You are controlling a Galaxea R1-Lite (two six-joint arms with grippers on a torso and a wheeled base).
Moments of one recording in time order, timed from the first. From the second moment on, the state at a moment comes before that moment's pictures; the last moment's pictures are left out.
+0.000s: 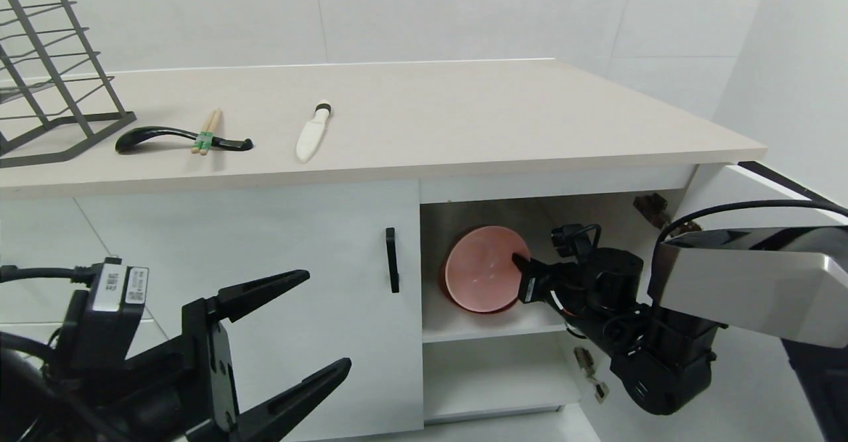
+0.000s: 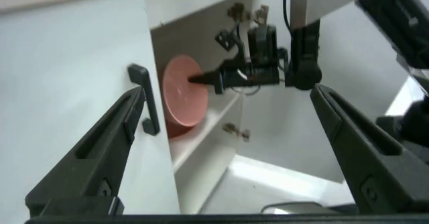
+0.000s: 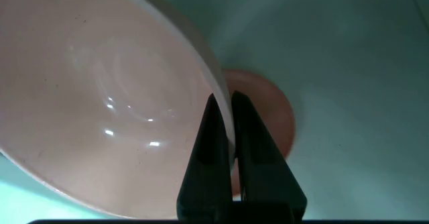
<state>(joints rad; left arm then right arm) -0.56 1.48 0.00 -1.57 -0.44 -0.02 0.42 2.44 -0.67 -1.57 0.01 0.20</state>
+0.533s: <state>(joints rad) -0.56 1.40 0.00 -1.57 -0.39 -0.02 0.38 2.50 -0.75 -1.49 0.04 0.20</state>
